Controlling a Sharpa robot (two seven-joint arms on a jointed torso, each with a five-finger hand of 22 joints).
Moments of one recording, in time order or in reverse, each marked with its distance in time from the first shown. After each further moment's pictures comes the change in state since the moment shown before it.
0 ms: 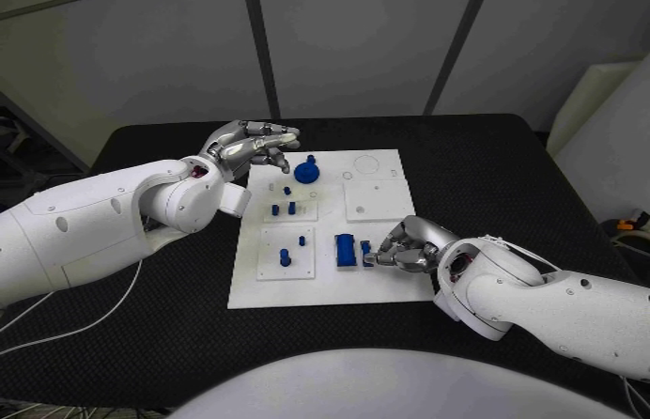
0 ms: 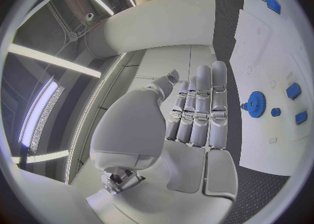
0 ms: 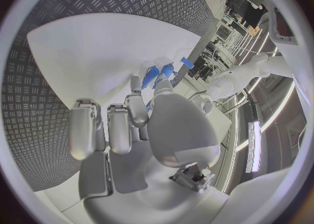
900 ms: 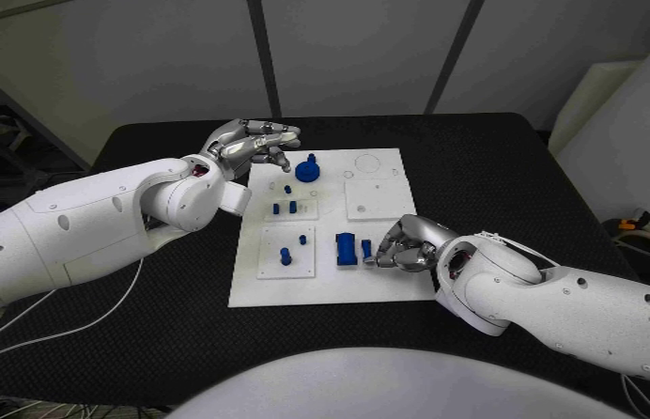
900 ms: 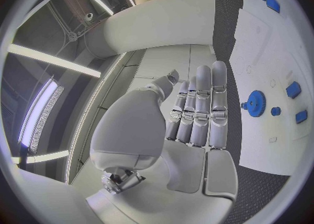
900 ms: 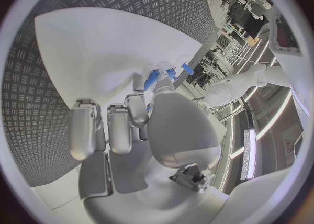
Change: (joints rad) left arm 0.000 0.002 0.000 -0.003 0.000 -0.001 0.001; left_hand 0.000 0.000 0.000 0.000 0.000 0.000 0.000 0.000 -0.001 0.000 0.000 0.000 0.000 0.000 0.000 0.000 -0.001 0.000 0.000 0.000 0.000 -0.001; right arm 0.002 0.016 0.002 -0.030 -0.061 0.052 0.025; right_hand 0.046 0.018 0.006 -0.017 -0.005 0.000 0.001 0.010 0.009 0.000 0.000 0.000 0.005 0.000 0.000 0.000 0.001 0.000 0.000 0.000 0.000 0.000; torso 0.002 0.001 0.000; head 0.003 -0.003
